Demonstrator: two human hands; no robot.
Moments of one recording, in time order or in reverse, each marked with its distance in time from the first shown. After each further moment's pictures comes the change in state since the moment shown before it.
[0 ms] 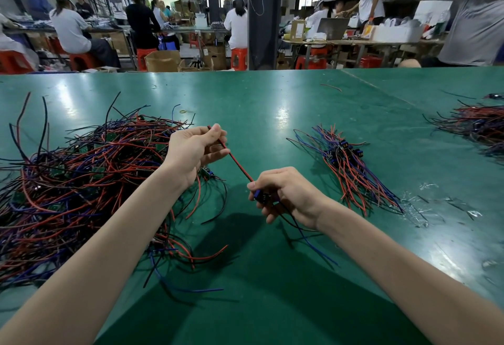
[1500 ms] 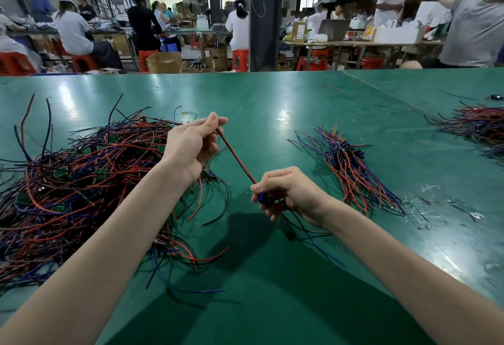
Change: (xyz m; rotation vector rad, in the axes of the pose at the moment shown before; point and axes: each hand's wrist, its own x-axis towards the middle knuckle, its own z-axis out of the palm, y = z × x) left_hand -0.002 0.012 0.002 -0.123 0.025 -0.013; right_hand 0.004 0.005 -0.010 -0.087 -0.056 -0.081
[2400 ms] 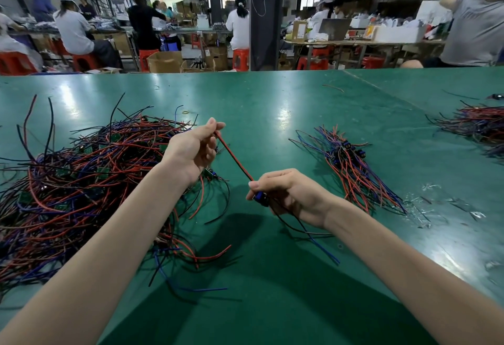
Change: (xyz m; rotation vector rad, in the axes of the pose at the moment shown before) left_hand 0.007 -0.004 -0.007 -0.028 -0.007 -0.165; right_hand -0.001 -0.003 0.000 0.064 -0.074 0.061
